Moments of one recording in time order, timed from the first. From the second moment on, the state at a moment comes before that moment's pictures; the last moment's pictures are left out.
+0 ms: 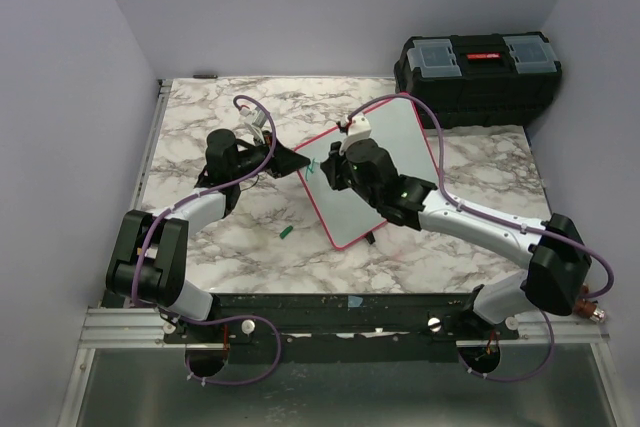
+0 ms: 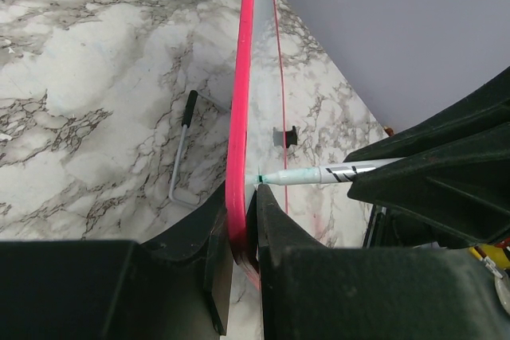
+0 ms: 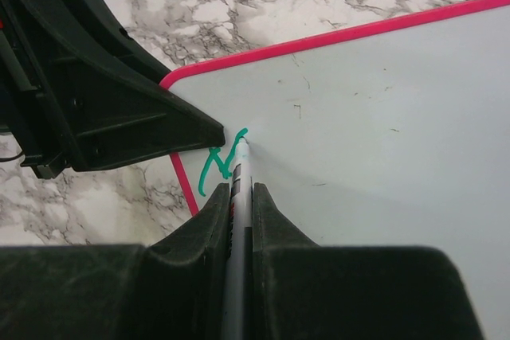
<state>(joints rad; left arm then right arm) -0.22 1.49 0.71 0.68 0.85 -0.61 0.93 1.46 1.10 -0.01 0.35 0.35</state>
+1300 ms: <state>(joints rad) -0.22 1.49 0.71 0.67 0.85 -0.61 0.88 1.32 1.01 0.00 0.34 0.39</state>
